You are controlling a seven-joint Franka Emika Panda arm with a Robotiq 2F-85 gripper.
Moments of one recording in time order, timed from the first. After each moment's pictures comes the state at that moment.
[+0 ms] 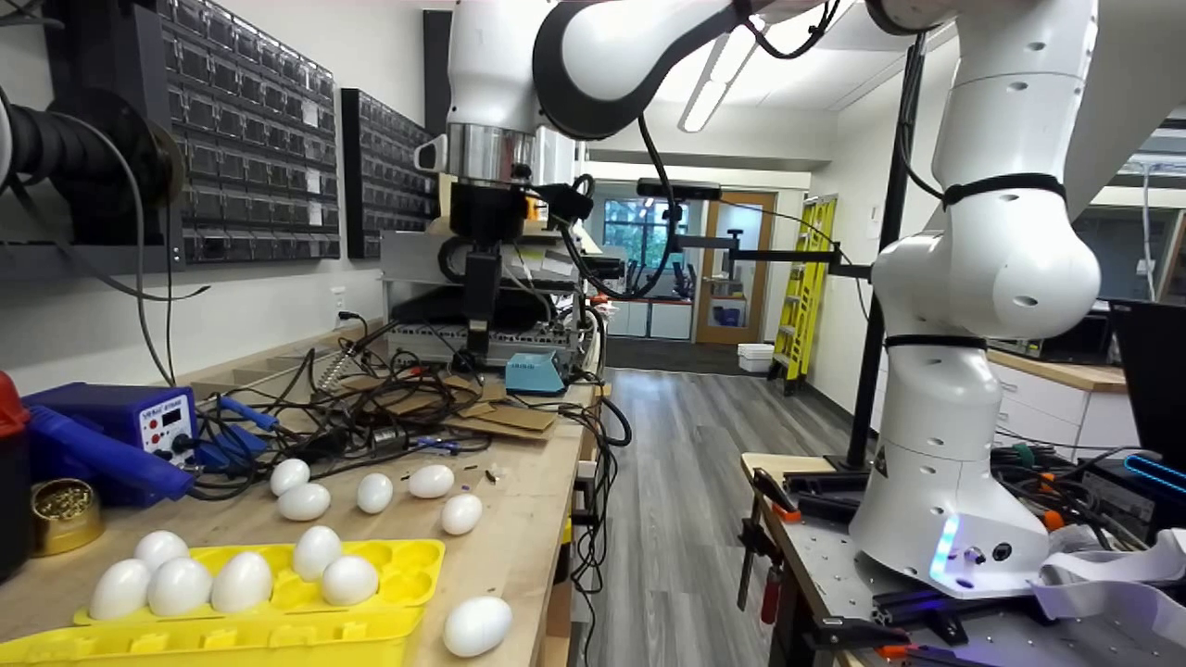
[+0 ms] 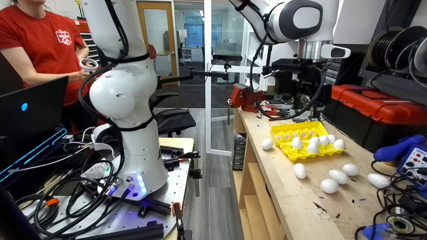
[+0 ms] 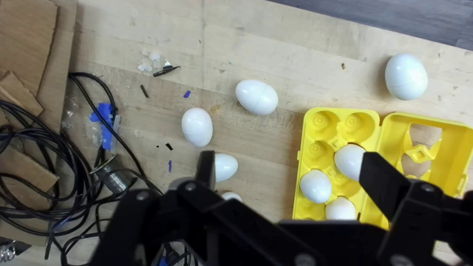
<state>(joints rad) 0.03 -0.06 0.08 -2.22 -0.13 2.26 -0.03</state>
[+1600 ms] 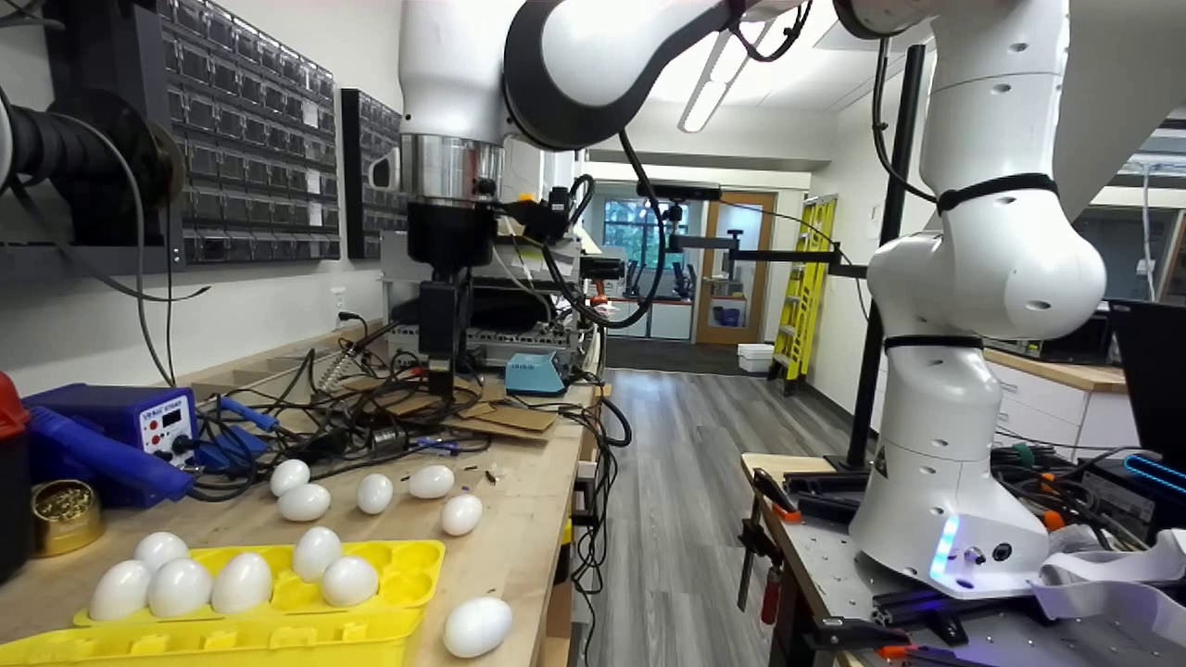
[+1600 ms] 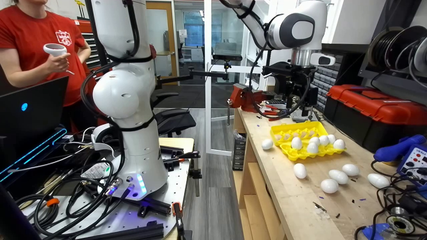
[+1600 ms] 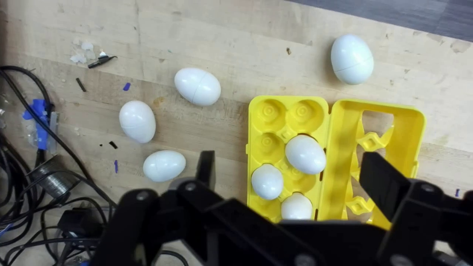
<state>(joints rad) 0.11 0.05 0.12 -2.15 -0.11 2.26 0.10</state>
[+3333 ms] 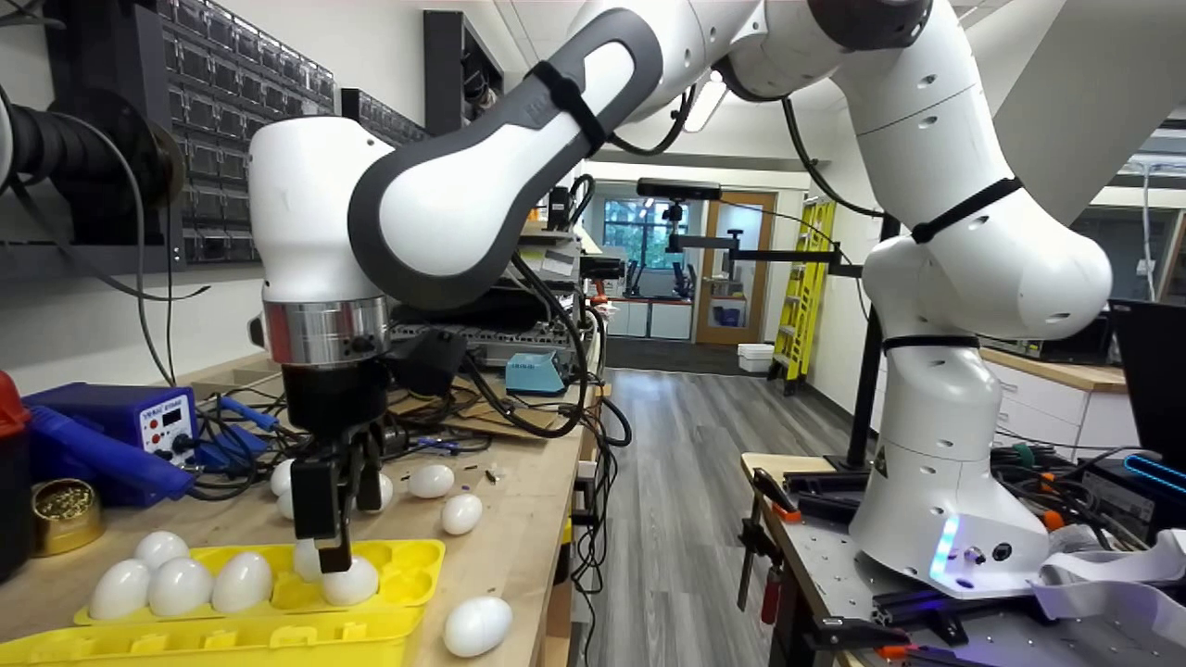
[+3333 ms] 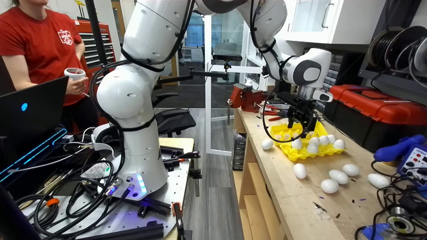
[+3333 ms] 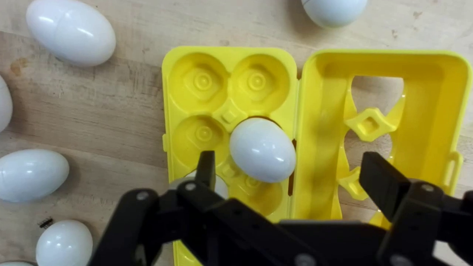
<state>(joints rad) 0.19 0.51 0.11 -1.83 -0.09 2.31 0.13</state>
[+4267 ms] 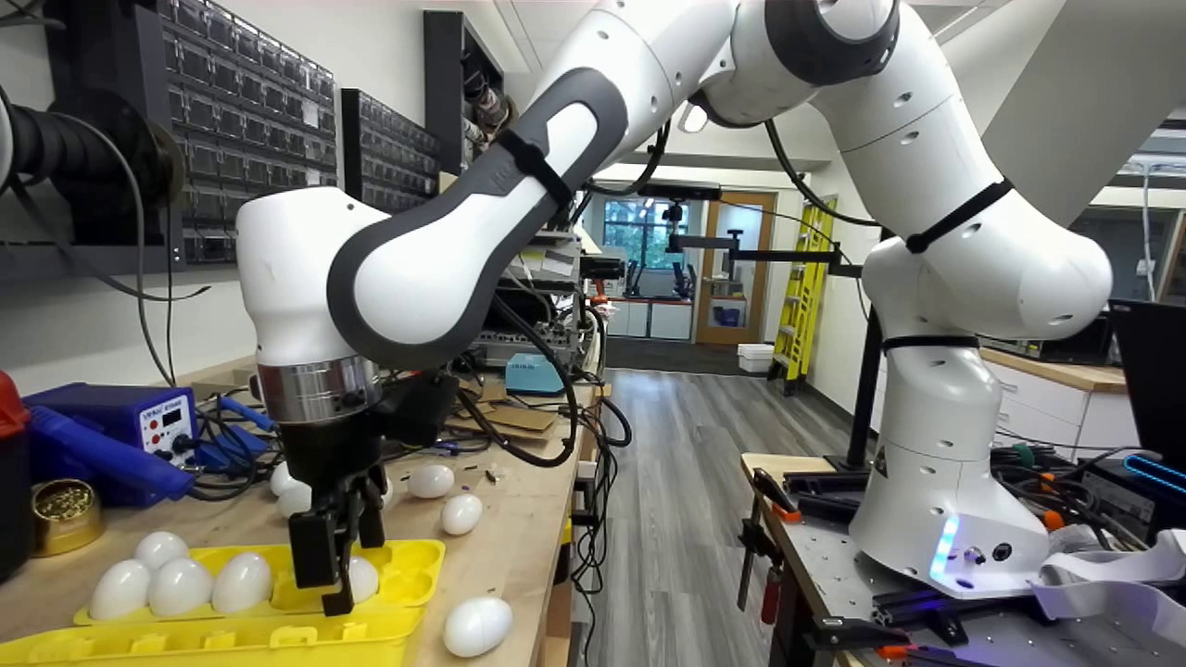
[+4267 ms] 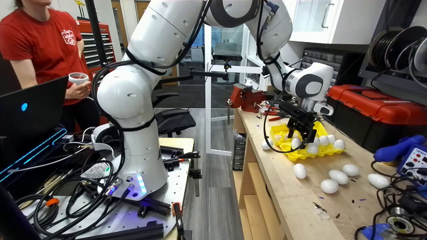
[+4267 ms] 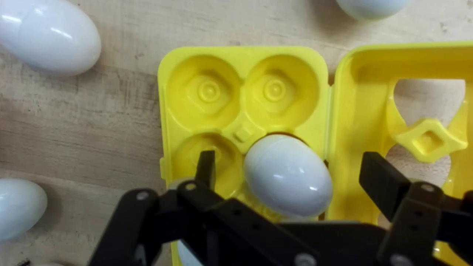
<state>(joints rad) 0.20 0.62 0.09 -1.76 -0.09 2.31 0.14</state>
